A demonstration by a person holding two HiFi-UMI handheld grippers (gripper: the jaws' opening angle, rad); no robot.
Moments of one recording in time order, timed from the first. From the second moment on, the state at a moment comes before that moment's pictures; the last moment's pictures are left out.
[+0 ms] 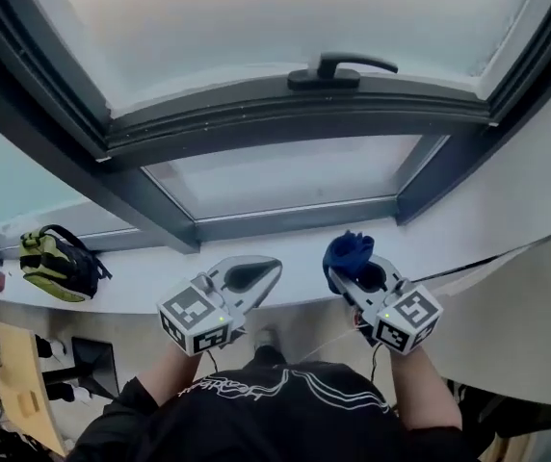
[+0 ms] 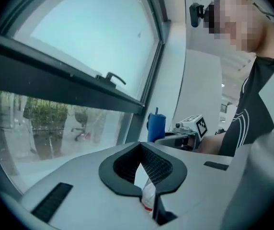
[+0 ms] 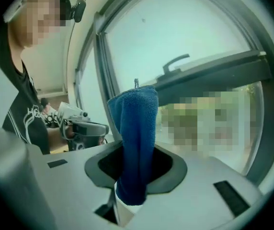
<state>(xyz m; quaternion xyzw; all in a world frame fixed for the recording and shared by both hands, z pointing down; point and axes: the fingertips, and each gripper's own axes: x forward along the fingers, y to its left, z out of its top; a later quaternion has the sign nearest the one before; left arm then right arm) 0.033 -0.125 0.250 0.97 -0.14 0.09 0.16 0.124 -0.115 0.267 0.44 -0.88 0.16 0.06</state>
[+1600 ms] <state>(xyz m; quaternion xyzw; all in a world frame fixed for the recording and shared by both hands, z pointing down) 0.025 0.113 0.105 0.97 -0.23 0.02 0.06 0.092 0.107 0.128 0.33 -0.94 0.12 0.00</state>
